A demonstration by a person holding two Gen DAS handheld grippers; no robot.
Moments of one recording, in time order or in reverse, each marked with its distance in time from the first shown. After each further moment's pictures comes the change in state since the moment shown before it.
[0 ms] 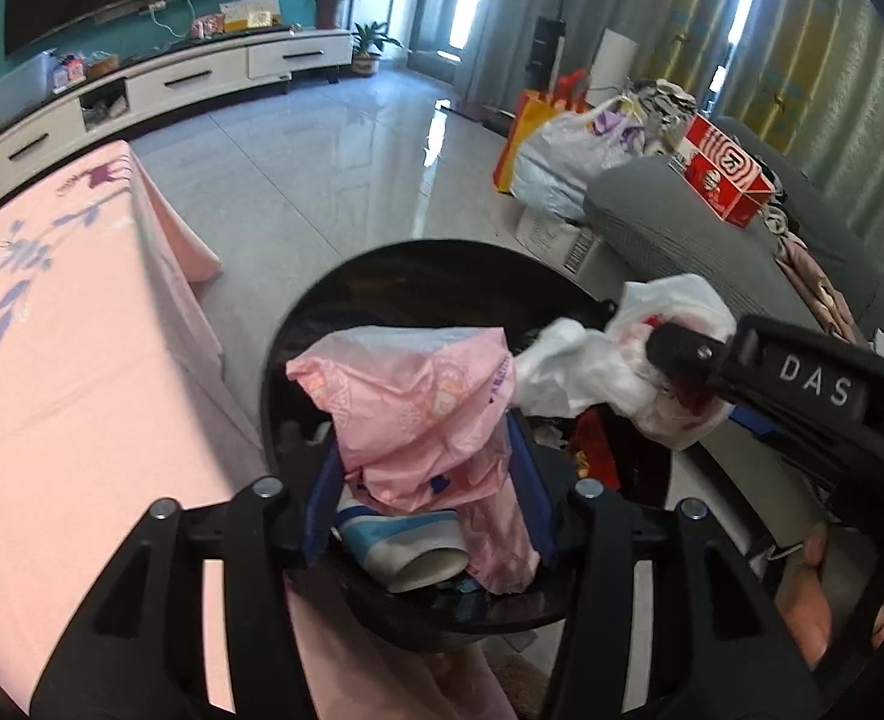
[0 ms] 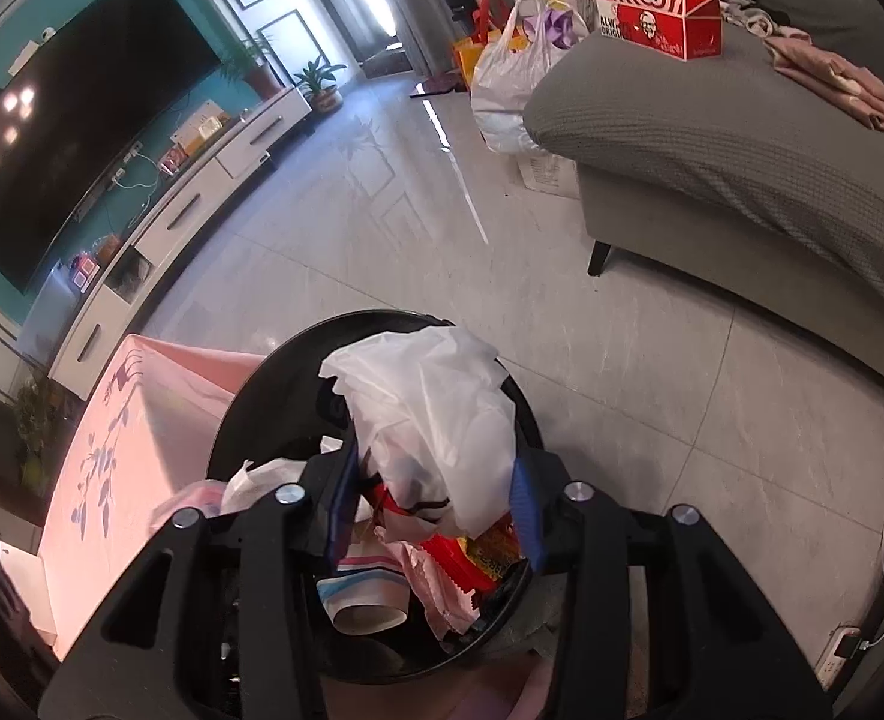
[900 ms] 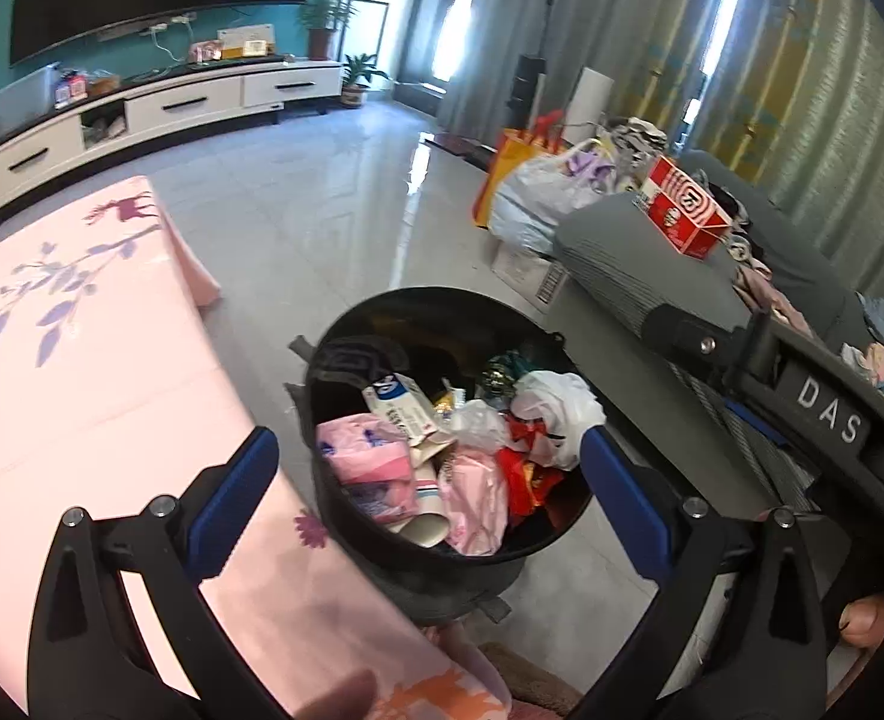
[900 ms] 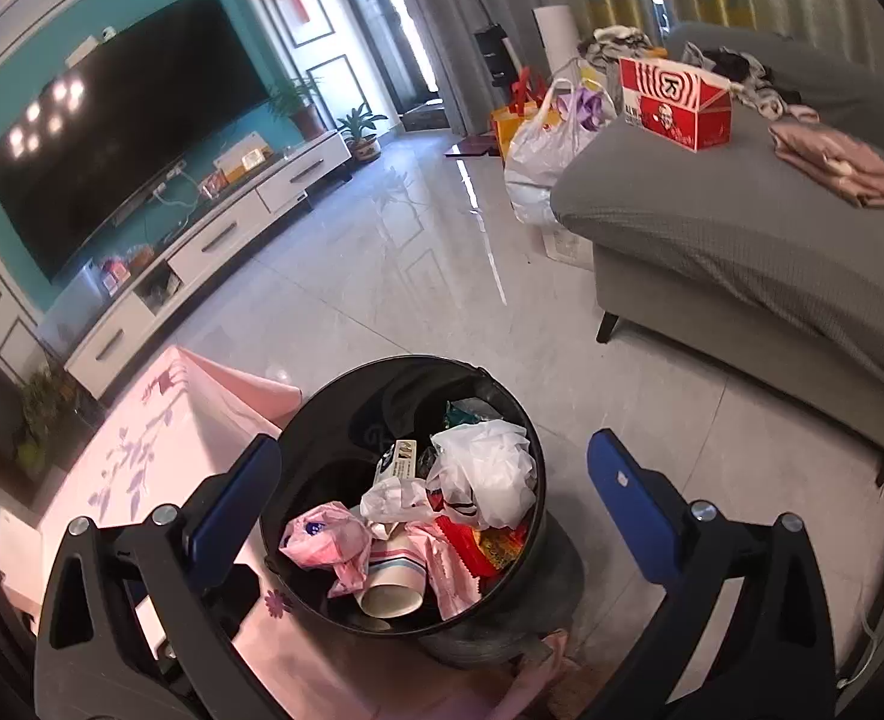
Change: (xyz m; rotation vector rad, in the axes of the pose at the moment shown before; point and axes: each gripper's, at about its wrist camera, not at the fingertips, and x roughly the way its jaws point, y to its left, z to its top) left arm -0.082 0.008 -0.004 -0.004 -0.085 -0.024; right arm -0.073 0.016 -0.009 -0.110 -0.148 0.031
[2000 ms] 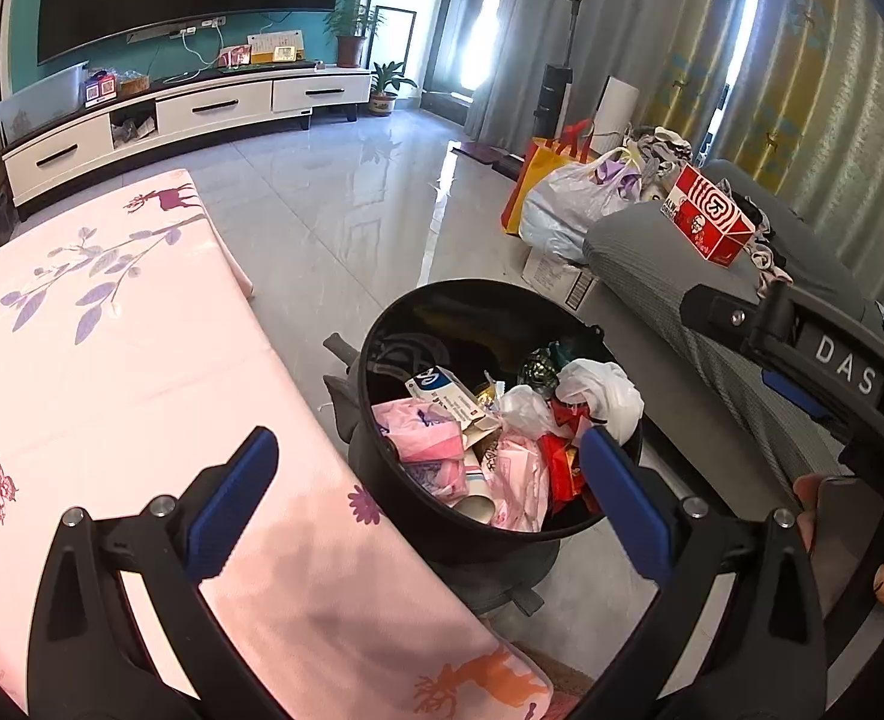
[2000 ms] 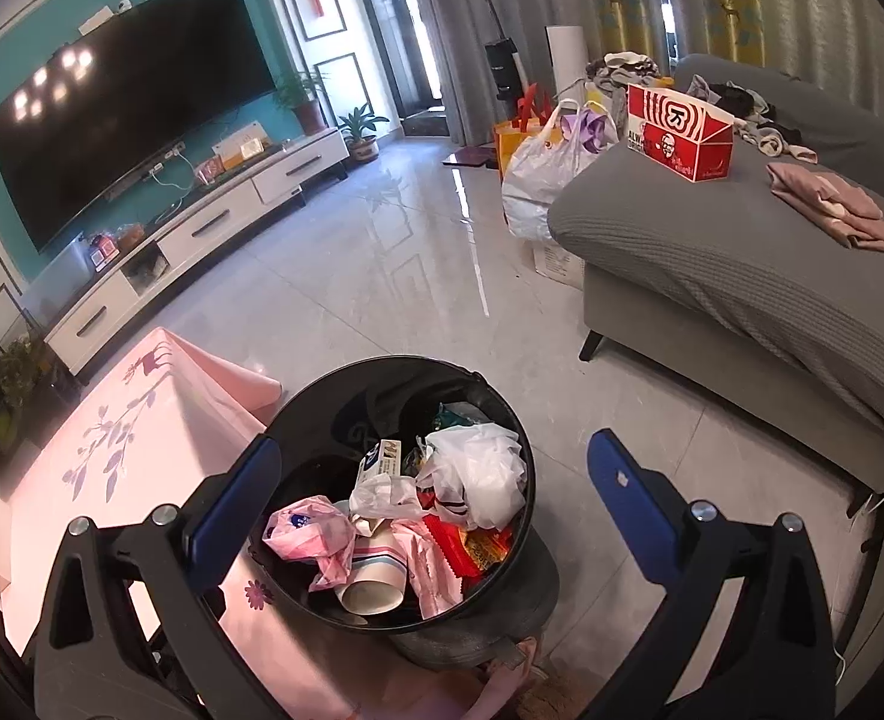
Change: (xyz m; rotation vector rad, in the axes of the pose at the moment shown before) left arm -0.010 0.021 -0.017 -0.029 -0.023 0.049; right arm -0.004 0.016 -0.004 -0.071 -0.013 -0.056
